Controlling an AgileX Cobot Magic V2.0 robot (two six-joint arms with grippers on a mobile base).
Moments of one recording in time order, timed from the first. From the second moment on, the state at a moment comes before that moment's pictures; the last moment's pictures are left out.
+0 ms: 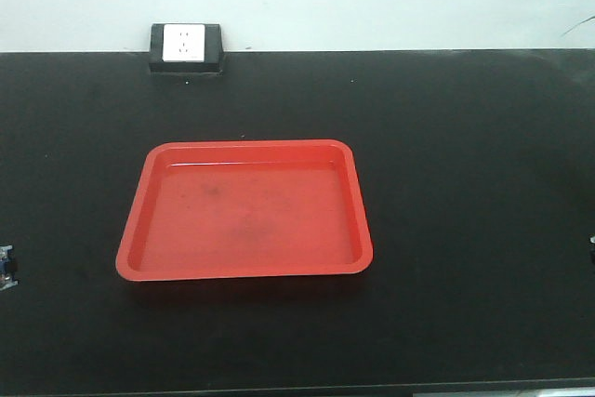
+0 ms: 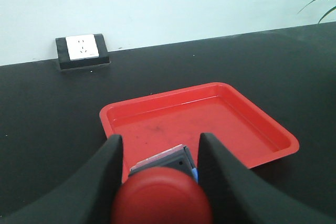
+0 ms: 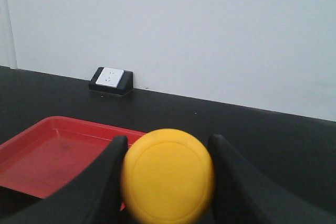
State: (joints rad) left arm -0.38 0.30 -0.47 0.08 0.46 -0.16; right arm 0.33 0.11 -0.44 -0.07 0.45 -0.01
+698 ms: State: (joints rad) left arm -0.38 0.30 -0.47 0.08 0.46 -0.16; right arm 0.33 0.11 -0.44 -0.07 0.45 -0.01
